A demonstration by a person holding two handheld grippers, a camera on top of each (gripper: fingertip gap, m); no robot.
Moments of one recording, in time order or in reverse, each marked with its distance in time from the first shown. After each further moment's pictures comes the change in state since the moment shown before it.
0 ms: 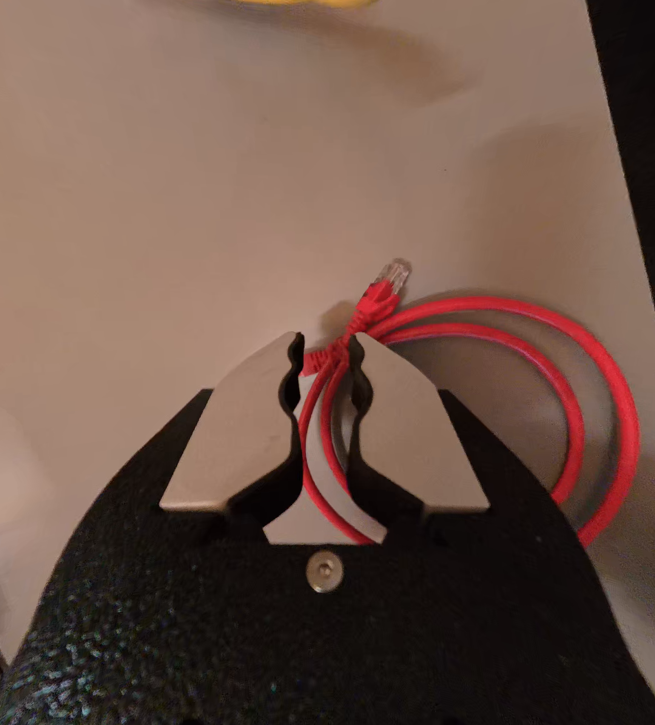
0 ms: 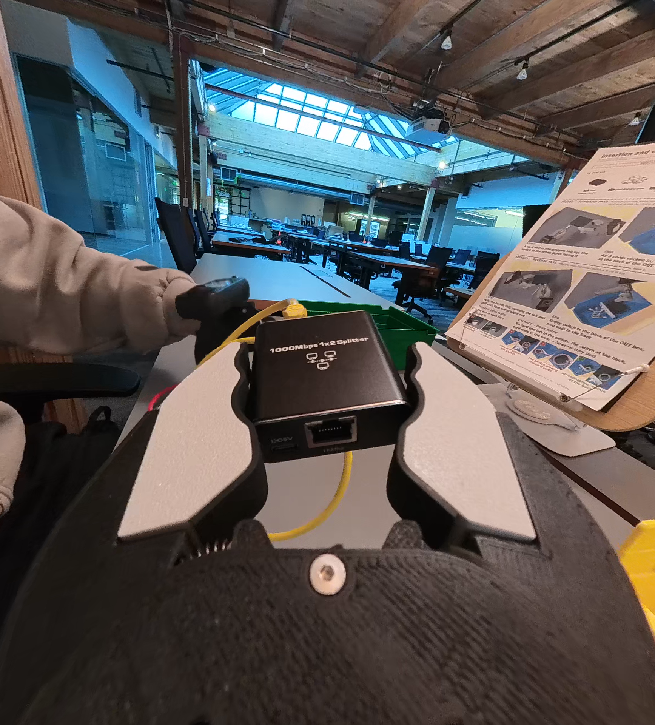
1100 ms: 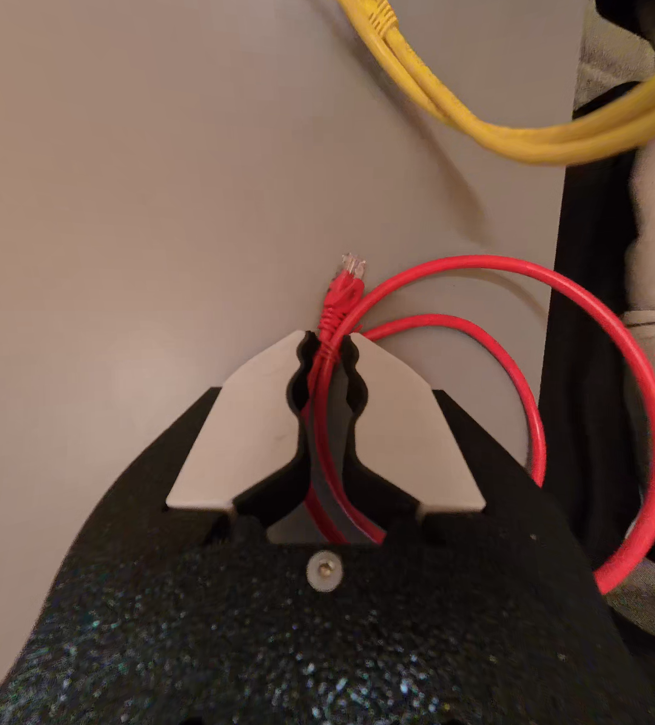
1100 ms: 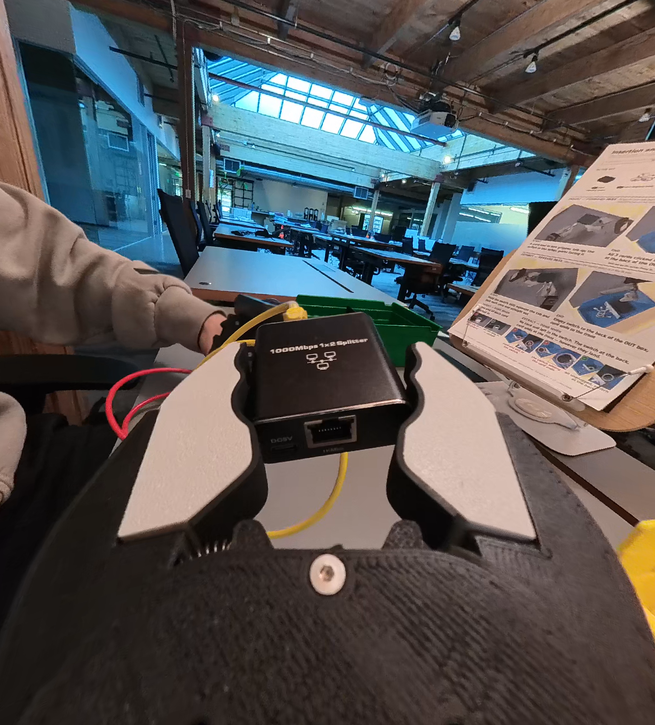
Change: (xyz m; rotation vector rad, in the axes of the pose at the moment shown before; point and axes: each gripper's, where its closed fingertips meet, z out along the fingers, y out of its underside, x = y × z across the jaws) left arm 0.004 -0.009 0.021 0.184 0.153 -0.642; right arm -0.002 0.002 -0.001 -0.015 -0.011 -0.011
